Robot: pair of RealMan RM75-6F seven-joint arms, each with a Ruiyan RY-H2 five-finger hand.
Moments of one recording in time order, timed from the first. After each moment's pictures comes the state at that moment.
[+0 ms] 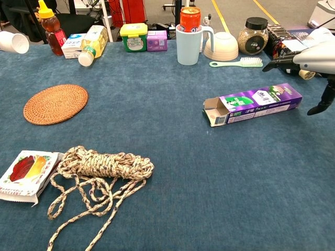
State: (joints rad) left arm -0.67 -0.94 -0.04 -1.57 1.35 0.97 0.10; right arm 0.67 -1.27 0.14 -1.37 -1.43 0.77 -0.23
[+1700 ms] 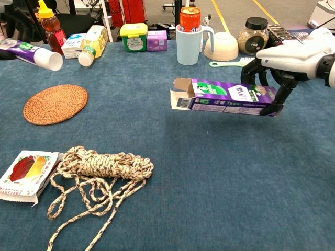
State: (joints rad) left arm -0.73 -0.99 -0.10 -1.67 1.27 0.87 0.37; right arm 0.74 -1.40 0.15 -1.40 -1.31 0.84 -0.15
